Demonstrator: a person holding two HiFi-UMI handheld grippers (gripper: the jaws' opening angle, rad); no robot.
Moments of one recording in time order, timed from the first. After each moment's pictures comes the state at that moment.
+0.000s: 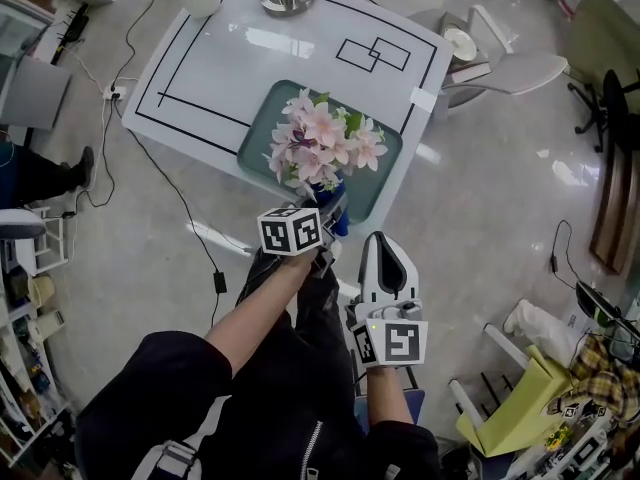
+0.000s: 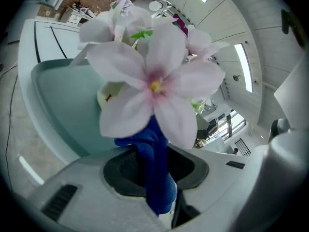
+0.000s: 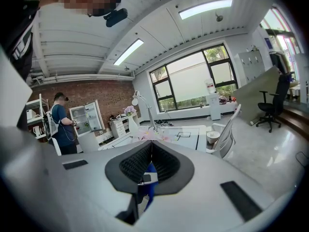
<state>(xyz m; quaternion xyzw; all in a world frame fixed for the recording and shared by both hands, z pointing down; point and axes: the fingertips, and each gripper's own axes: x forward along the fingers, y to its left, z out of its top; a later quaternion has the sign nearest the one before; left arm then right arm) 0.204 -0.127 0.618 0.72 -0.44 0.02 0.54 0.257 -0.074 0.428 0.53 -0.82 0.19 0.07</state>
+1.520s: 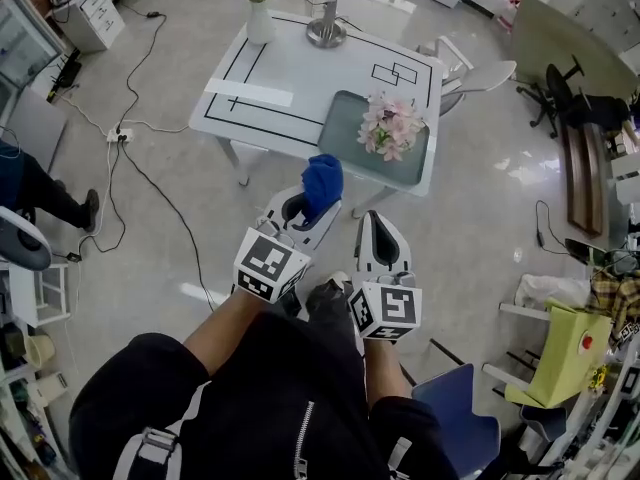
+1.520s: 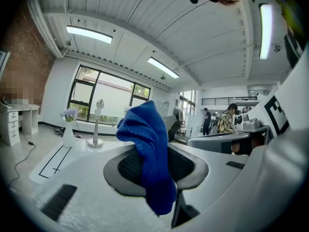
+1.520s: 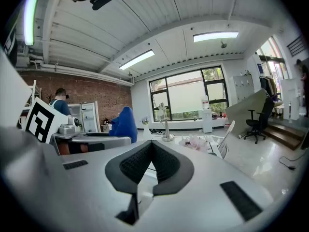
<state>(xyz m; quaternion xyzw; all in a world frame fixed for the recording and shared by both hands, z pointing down) -0.043 0.053 0.350 0.93 -0.35 0.03 0.10 0.018 0.085 0.343 0.61 -0.78 0.12 0.06</state>
